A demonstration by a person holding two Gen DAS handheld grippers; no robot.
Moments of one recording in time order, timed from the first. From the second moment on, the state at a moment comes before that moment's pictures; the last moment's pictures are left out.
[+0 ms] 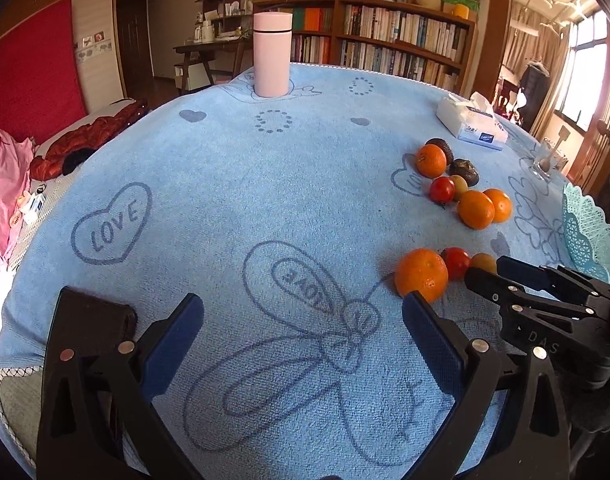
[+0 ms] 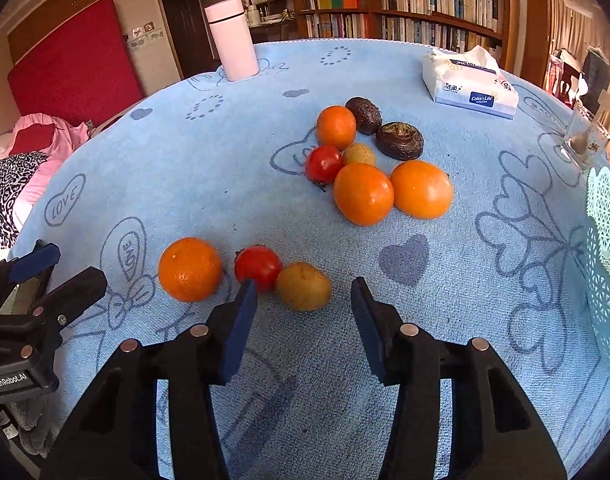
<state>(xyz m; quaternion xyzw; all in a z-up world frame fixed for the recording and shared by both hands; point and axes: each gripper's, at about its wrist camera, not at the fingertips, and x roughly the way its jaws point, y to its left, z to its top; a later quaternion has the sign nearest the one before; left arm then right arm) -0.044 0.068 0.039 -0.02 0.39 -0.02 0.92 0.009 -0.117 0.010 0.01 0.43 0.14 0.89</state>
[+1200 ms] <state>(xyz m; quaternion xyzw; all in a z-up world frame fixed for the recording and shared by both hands) -0.011 -0.008 0.023 -0.01 0.43 -0.11 0.89 -0.066 -0.252 0.074 0.11 0.30 0.00 0.95</state>
